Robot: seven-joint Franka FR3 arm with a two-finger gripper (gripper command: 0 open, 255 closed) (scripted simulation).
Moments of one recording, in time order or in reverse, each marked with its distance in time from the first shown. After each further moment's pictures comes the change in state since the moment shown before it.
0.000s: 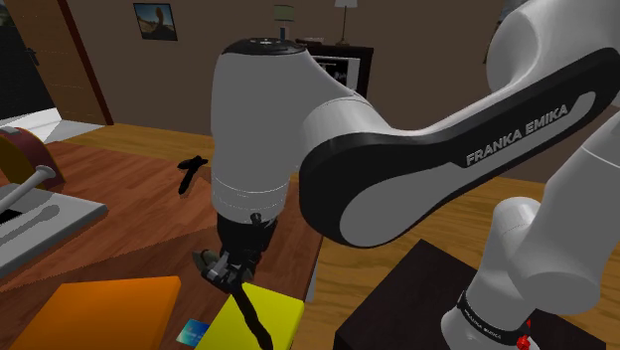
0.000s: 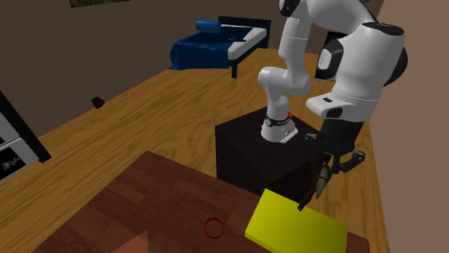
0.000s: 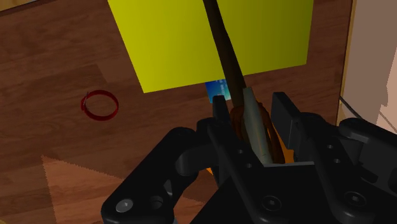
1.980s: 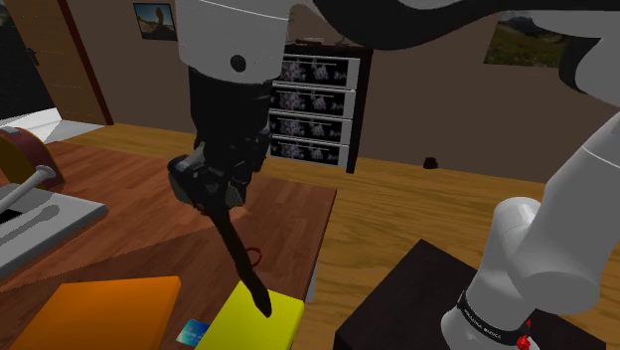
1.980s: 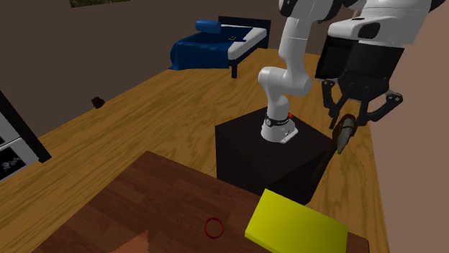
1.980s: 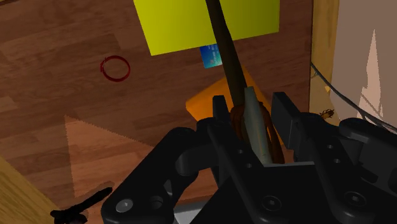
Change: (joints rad) arm -0.009 -0.003 -0.019 0.386 0.002 -0.387 -0.024
